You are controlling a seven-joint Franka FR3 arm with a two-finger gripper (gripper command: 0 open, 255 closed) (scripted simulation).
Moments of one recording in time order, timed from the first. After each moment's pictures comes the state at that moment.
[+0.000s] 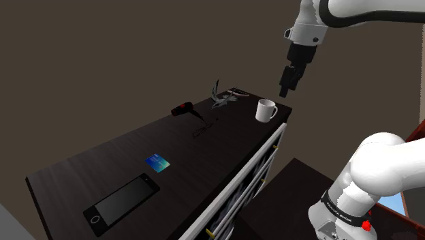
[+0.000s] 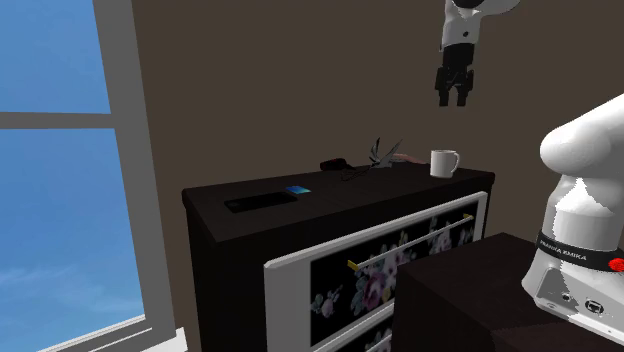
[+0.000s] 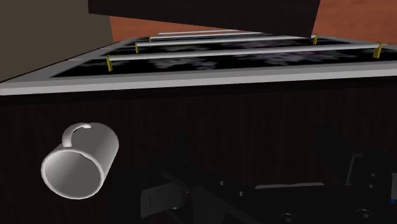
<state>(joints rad) -0.02 -0.80 0.07 -2.37 0.02 1.59 -0.09</state>
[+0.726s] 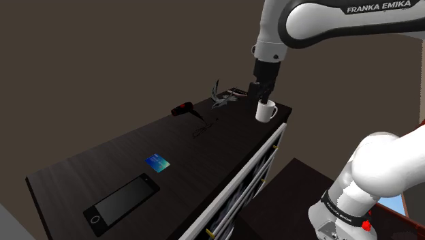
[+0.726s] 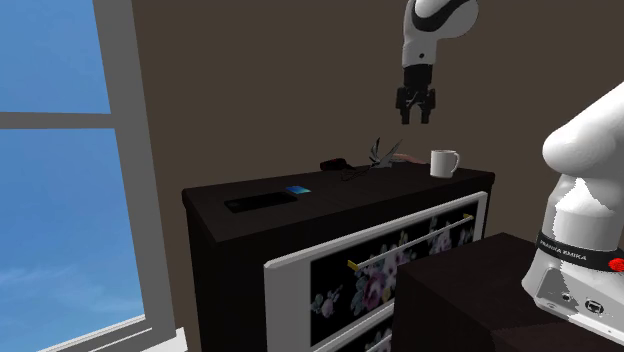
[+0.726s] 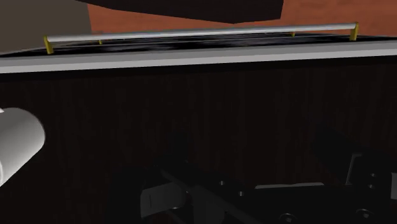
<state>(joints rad) 0.02 -0.59 0.23 -2.34 0.11 1.74 0.07</state>
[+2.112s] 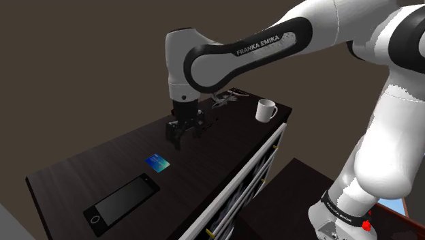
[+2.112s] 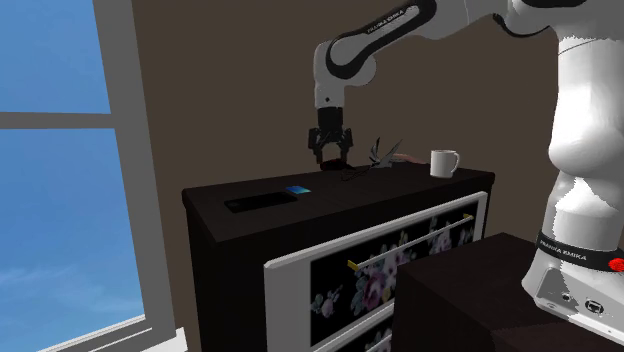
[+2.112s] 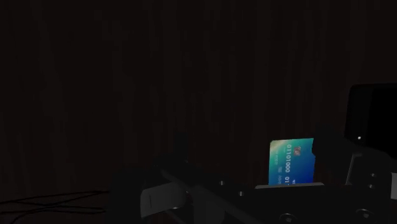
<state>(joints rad) 0.13 0.16 0.52 -1.90 -0.01 1.94 0.51</state>
